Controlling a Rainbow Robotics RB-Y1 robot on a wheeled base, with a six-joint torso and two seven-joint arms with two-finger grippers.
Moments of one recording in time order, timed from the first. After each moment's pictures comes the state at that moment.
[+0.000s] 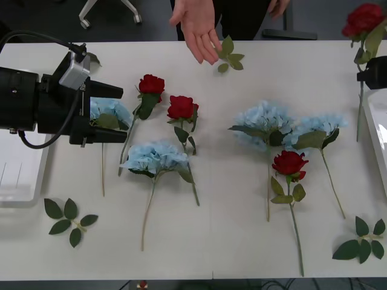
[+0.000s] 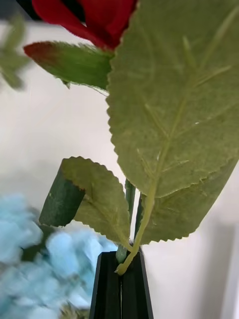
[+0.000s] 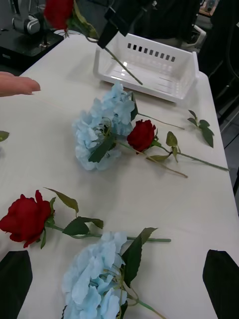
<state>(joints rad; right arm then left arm) -0.62 -0.84 -0.14 -1.24 -1.12 1.22 1.96 -0.36 0.69 0.10 -1.84 1.68 1.41 -2.54</state>
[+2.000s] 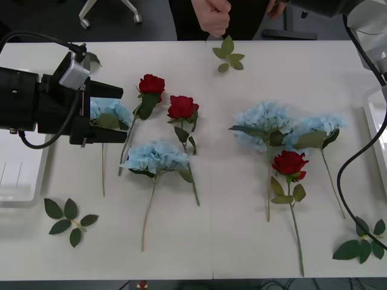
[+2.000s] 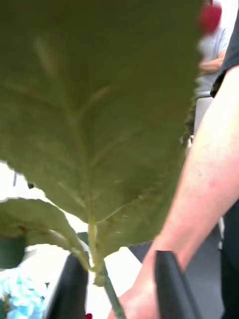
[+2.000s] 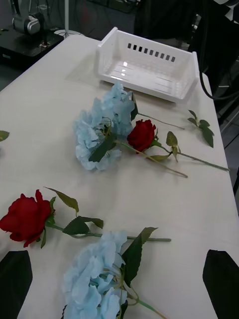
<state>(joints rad) -0.92 -0.54 0.10 -1.30 -1.82 0.82 2.68 -0.36 0.69 0.10 -1.84 1.68 1.41 -2.54</state>
